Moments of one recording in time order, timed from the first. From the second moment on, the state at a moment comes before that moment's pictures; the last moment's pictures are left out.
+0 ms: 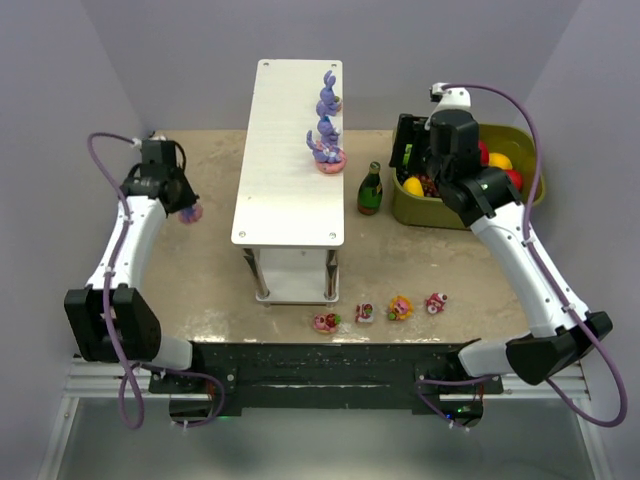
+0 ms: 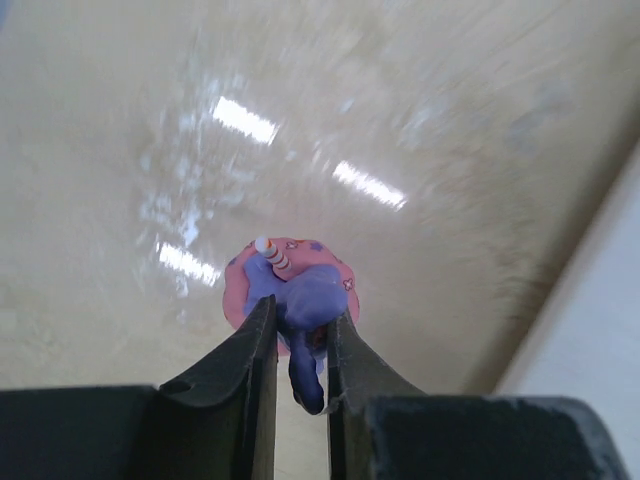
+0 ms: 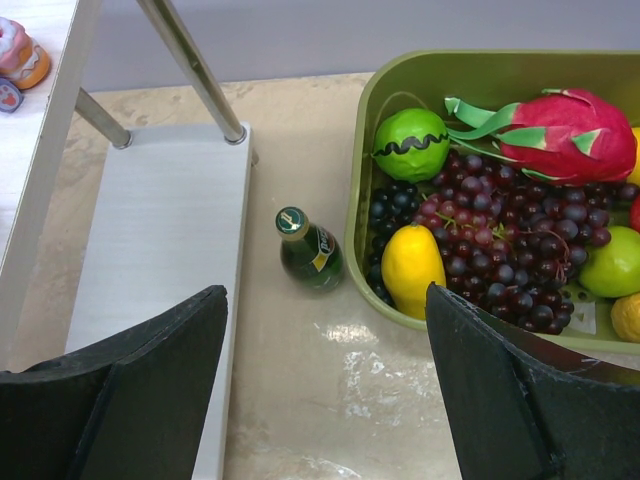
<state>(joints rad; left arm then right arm) 0.05 1.45 1.19 -0.66 -0.18 -0.41 0.44 1.36 1.62 -0.64 0.38 0.28</state>
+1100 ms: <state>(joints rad) -0.41 1.32 1.99 -1.04 0.46 -0.16 0.44 1.45 1.73 -0.66 0.29 0.30</state>
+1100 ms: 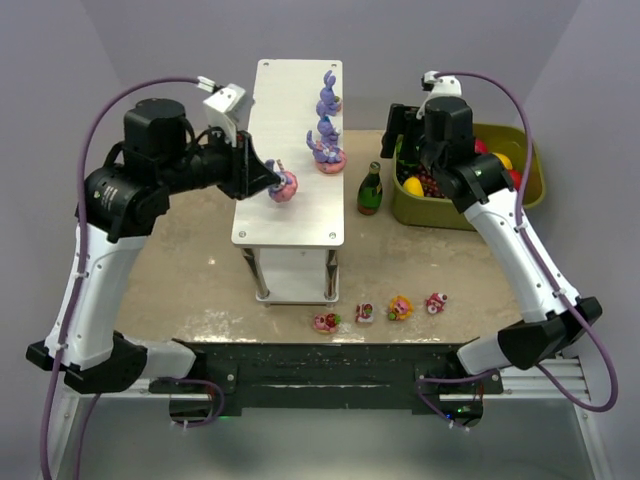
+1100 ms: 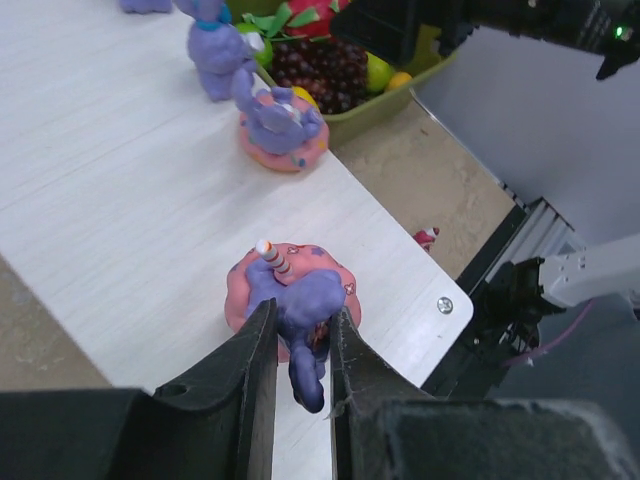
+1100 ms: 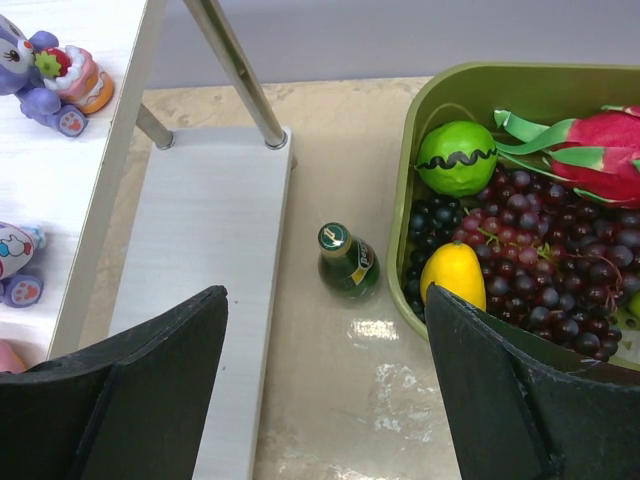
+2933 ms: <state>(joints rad) -0.42 1.29 1.92 -0.87 0.06 -0.31 0.80 1.26 1.69 -0.45 0.00 0.28</state>
